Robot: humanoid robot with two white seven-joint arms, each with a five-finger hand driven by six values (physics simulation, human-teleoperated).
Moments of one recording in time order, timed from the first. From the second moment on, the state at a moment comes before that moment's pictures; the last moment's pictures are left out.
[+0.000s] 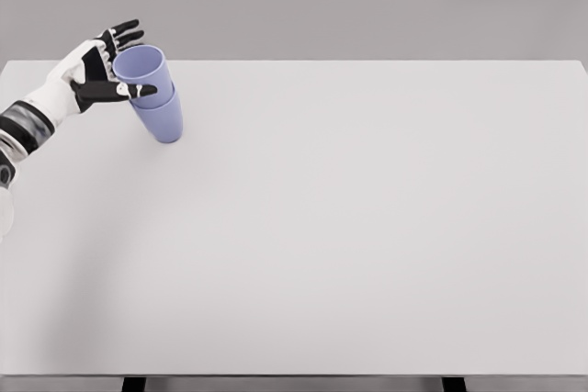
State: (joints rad) left arm -0.53 0.44 -0.13 -1.17 0.44 0.14 -0.48; right arm 0.03 0.00 0.15 0.01 -0.09 -0.06 -0.08
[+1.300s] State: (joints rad) left arm -0.39 0.48 0.04 -1.38 0.44 0.14 -0.48; right arm 0.03 0.00 0.15 0.01 -0.09 -0.06 -0.08
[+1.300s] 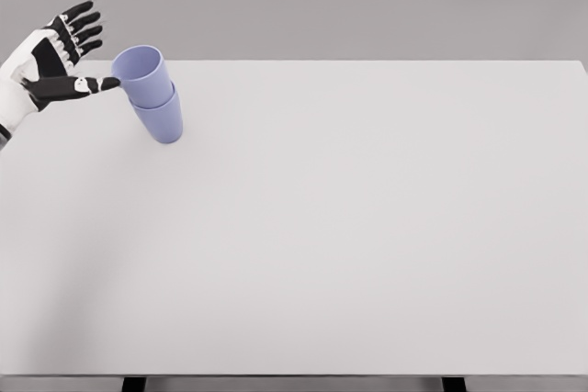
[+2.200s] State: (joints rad) left arm 0.15 0.45 0.24 -1.79 0.27 -0.26 -0.49; right arm 0.03 0.00 0.15 0.01 -0.09 -0.06 -0.08
